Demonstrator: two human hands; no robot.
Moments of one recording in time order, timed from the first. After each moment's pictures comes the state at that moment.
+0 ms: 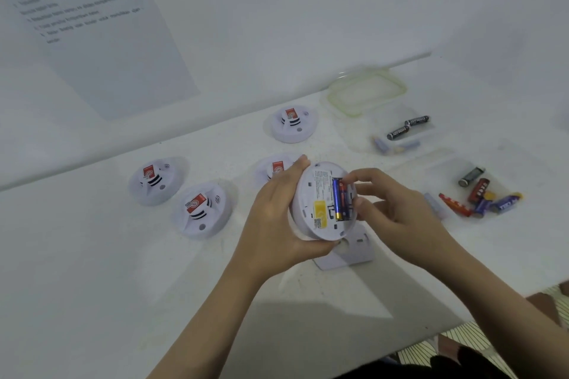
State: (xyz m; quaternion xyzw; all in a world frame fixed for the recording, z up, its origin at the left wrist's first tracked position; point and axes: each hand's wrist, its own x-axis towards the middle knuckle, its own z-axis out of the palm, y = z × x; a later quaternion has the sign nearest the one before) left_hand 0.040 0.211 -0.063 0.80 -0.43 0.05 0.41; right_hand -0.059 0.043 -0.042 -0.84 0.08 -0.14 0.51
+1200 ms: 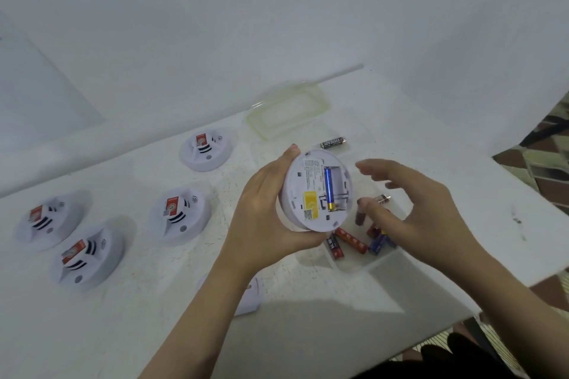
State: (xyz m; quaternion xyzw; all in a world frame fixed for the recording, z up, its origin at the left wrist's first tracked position) left_hand 0.025 0.043 -0.064 0.78 -0.46 0.09 0.42; right_hand -0.101 -0.134 -0.052 -0.89 0.09 -0.25 0.36
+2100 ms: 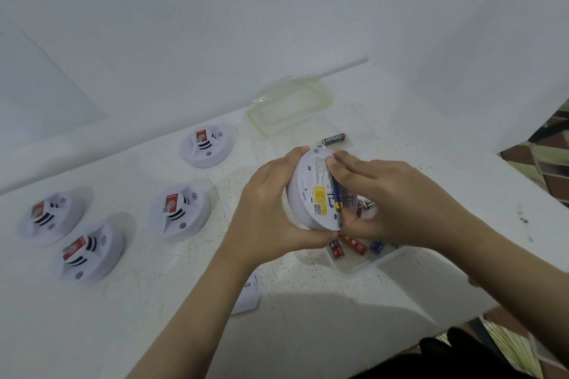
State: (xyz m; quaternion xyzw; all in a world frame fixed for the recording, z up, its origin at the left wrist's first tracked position) left_hand 0.022 0.037 -0.046 0.78 -0.47 0.03 0.41; right_hand -0.071 -0.140 -0.039 -0.97 -0.13 -0.16 0.08
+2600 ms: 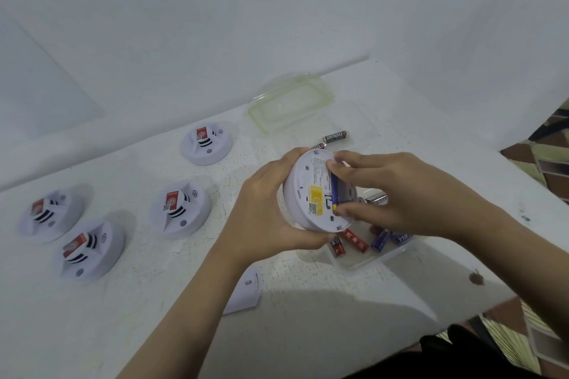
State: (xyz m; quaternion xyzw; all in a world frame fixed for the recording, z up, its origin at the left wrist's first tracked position) left_hand 0.025 0.043 -0.043 0.76 -0.47 -0.02 0.45; right_hand -0.072 -0.148 -0.027 -0.97 -0.11 -0.12 0.18
